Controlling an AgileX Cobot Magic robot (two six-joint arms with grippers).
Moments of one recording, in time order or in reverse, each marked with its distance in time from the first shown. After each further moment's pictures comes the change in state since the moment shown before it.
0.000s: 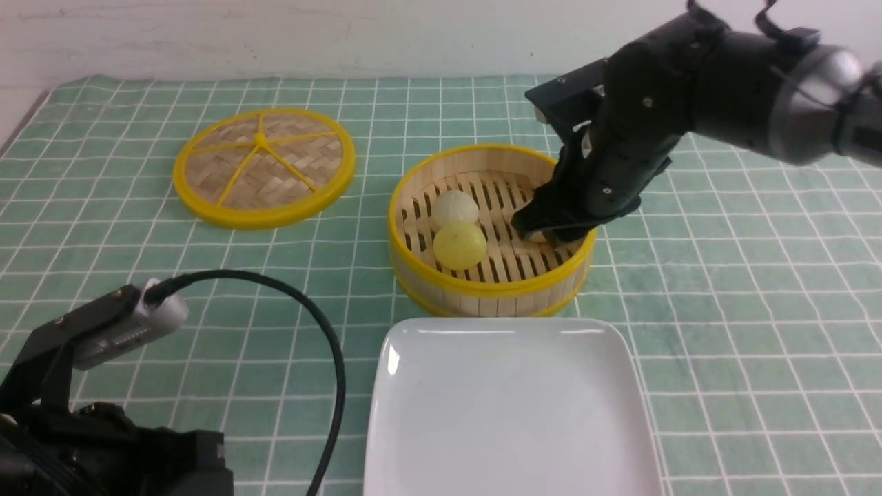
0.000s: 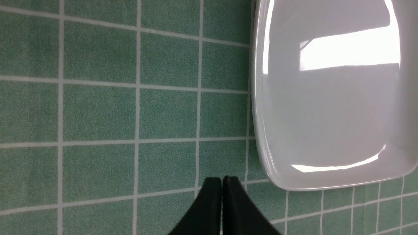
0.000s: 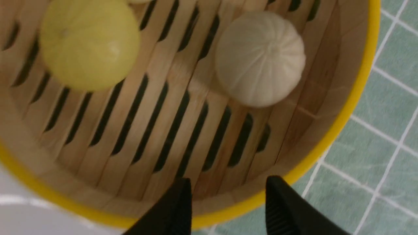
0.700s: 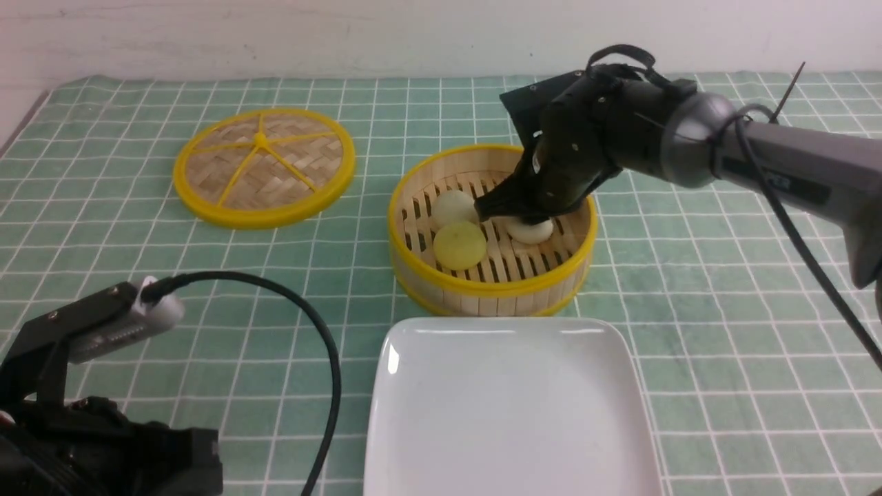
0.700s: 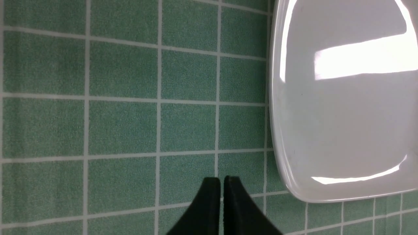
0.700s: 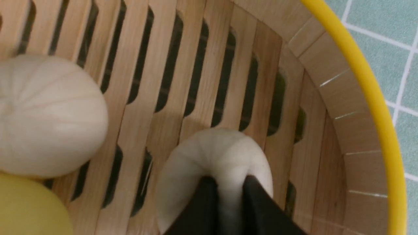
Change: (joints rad) right arm 0.000 0.193 -0.154 -0.106 -0.122 0.206; left arm 0.000 0.000 0.000 0.046 -0.037 0.000
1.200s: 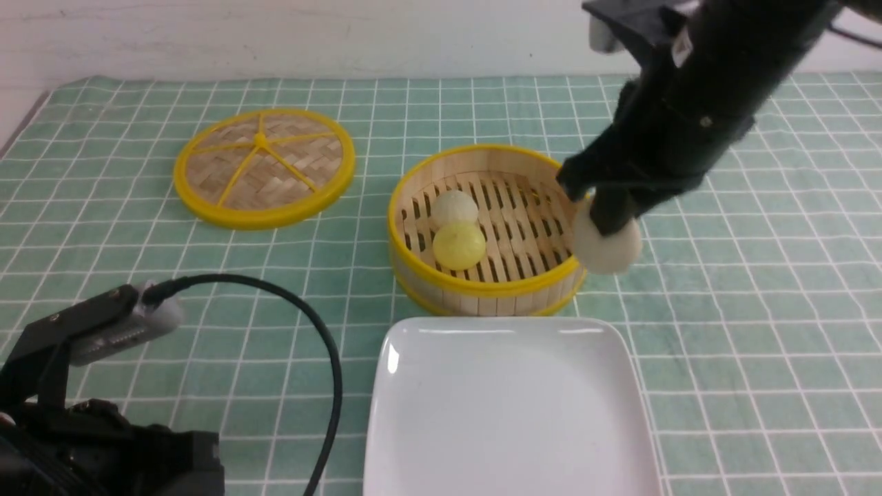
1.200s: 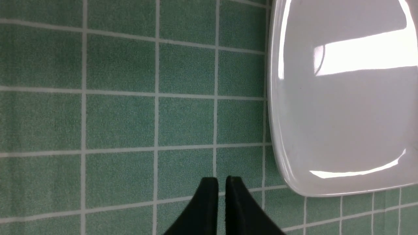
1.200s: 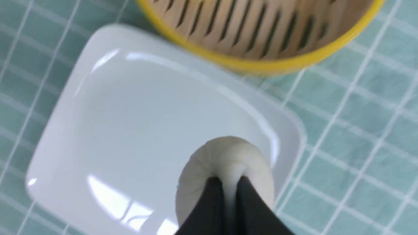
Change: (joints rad) right arm 0.003 -0.533 0.265 0.438 0.465 -0.331; left arm -0.001 0.000 0.000 0.000 0.011 0.000
